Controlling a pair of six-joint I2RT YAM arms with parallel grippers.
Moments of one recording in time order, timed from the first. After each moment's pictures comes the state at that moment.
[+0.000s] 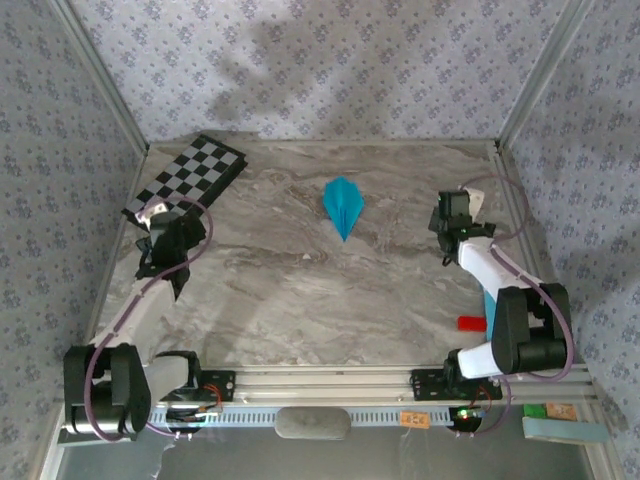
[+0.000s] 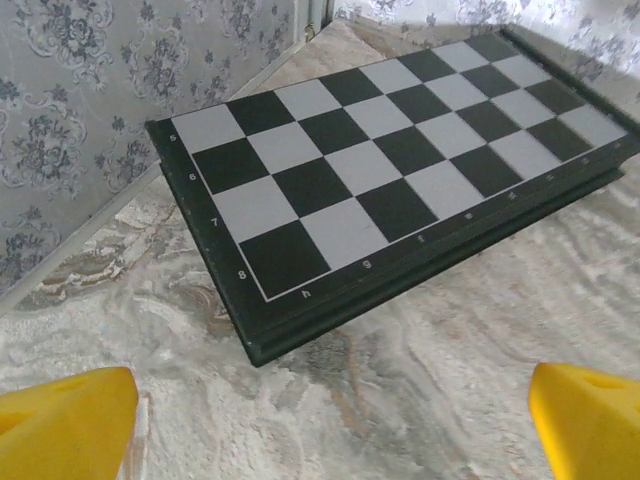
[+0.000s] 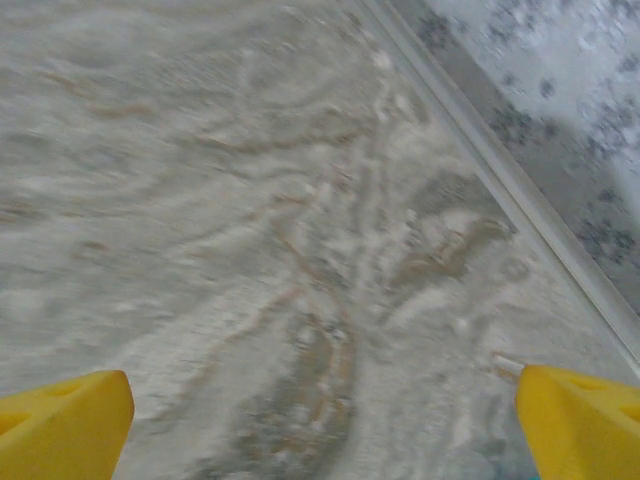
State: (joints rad) left arm -0.02 1.12 0.54 0.06 -0.38 -0.34; right arm 0.07 1.41 0.77 -0.17 0.54 0.29
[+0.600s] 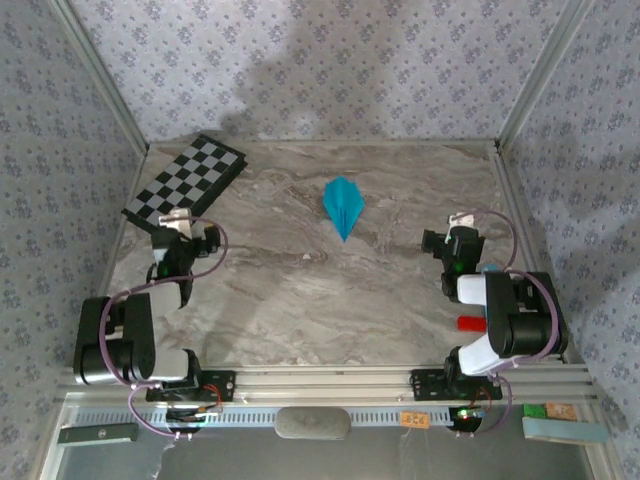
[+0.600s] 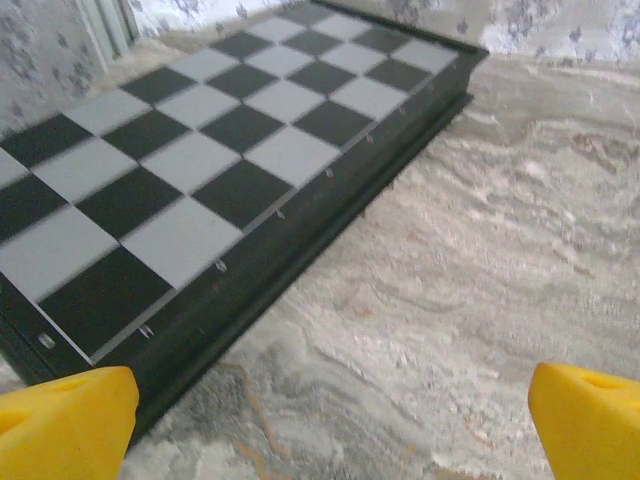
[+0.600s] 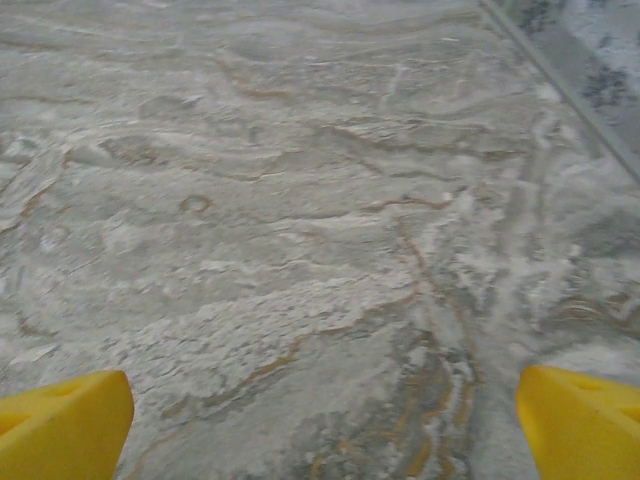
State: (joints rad) left arm 0.06 1.38 0.36 0.63 0.01 -0.07; right arm 0.00 1.51 0.38 0.65 0.19 0.03
